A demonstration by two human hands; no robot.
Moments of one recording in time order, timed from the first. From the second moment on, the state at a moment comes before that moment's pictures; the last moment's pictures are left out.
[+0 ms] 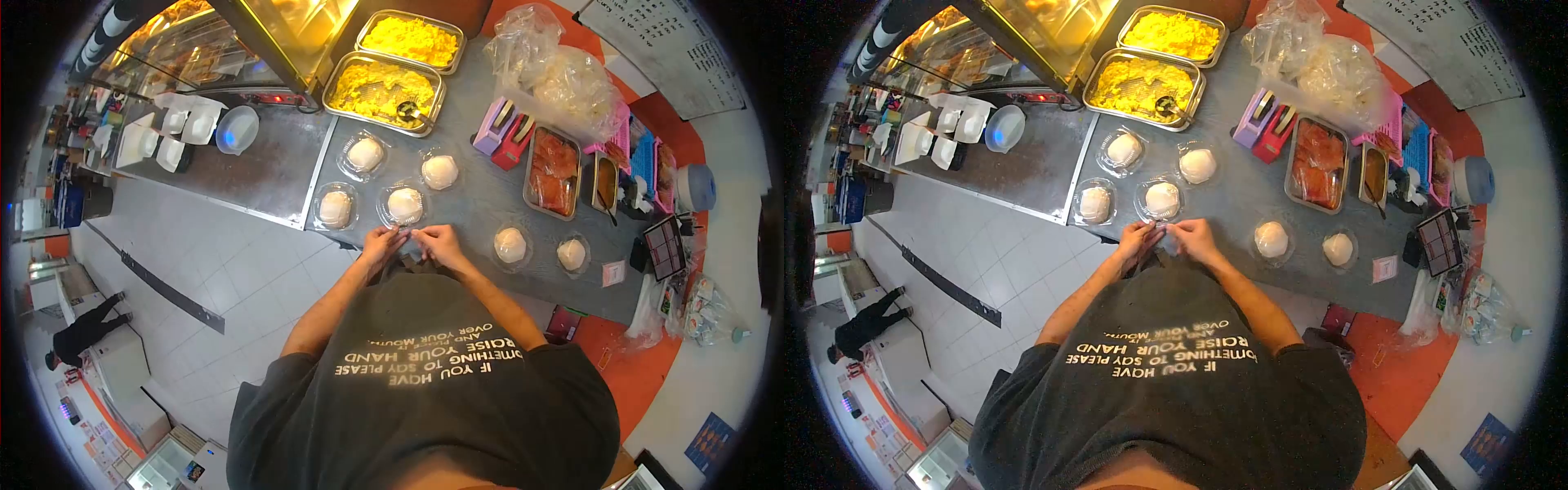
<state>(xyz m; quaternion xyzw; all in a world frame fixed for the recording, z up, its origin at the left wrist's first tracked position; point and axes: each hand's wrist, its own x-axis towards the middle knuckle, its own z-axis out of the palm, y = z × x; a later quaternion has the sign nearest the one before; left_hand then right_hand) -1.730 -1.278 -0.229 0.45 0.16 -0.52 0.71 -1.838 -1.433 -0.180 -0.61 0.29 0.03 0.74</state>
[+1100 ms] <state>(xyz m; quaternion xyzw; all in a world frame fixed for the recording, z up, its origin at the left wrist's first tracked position) -1.745 -1.279 -0.248 0.60 0.09 -0.39 0.69 -1.840 -1.435 -0.227 -0.75 0.38 0.01 0.53</state>
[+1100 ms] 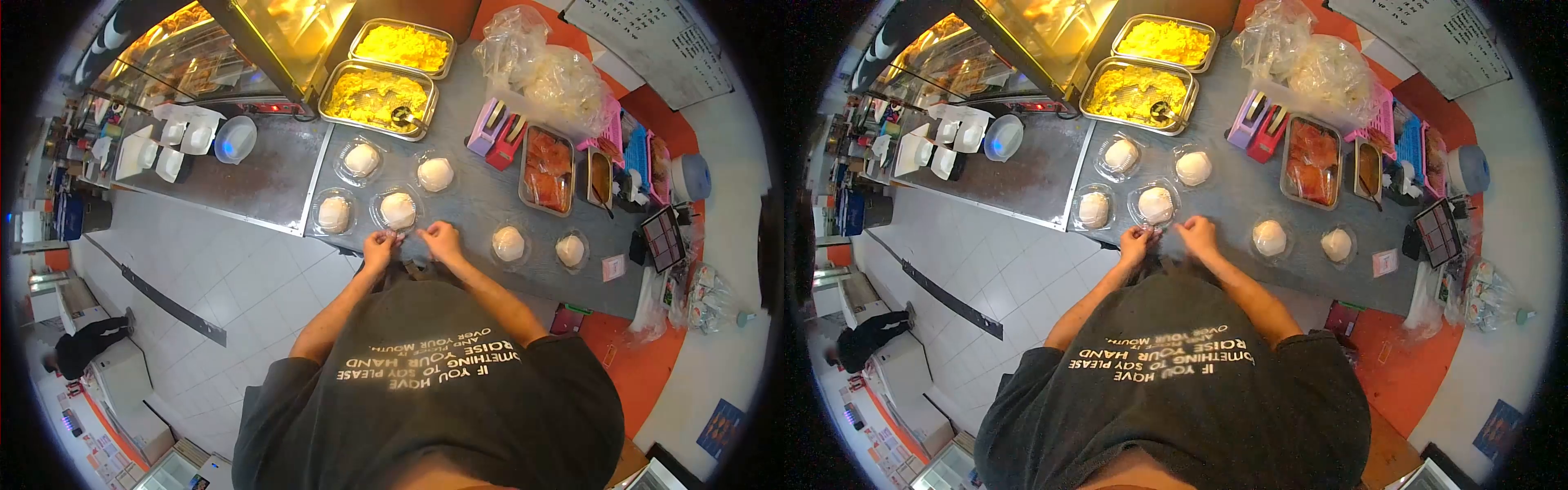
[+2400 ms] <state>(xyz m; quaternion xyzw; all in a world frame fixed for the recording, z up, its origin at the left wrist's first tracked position) -1.745 -1.258 -0.227 0.46 0.19 -0.56 0.66 -1.794 -1.668 -0.192 -0.32 0.58 -0.27 0.70</state>
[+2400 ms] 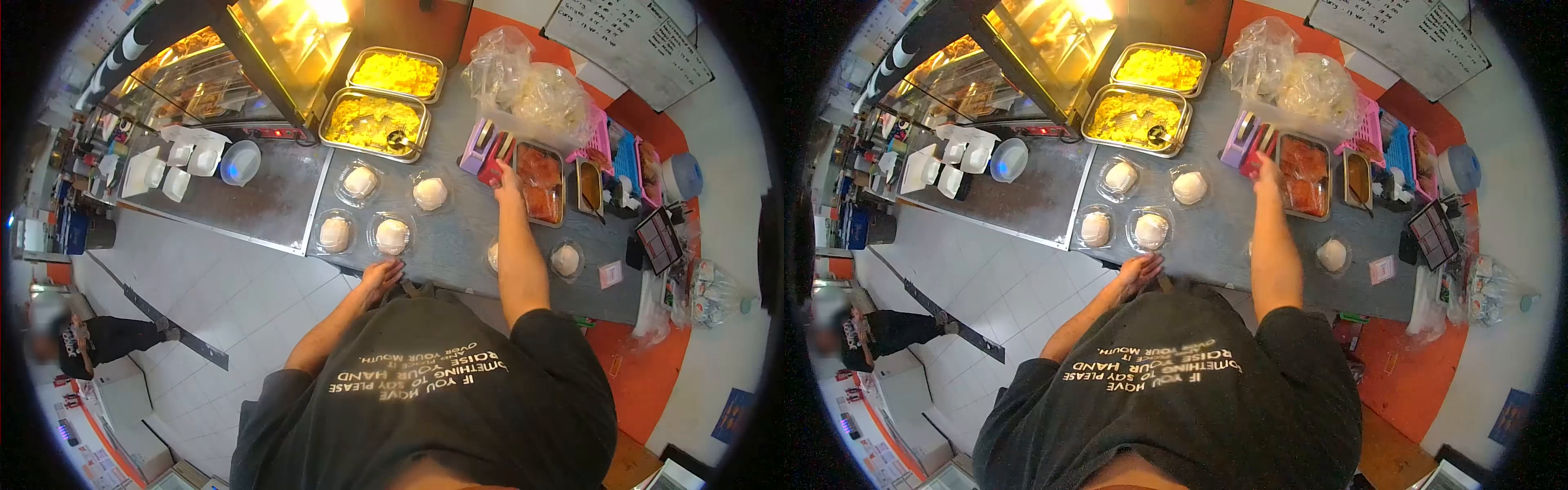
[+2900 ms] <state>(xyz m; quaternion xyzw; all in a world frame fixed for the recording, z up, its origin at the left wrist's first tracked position) -1.733 -1.262 -0.207 0.69 0.24 -0.37 0.58 -1.811 -1.632 -0.266 -0.31 0.66 -0.36 0.58</state>
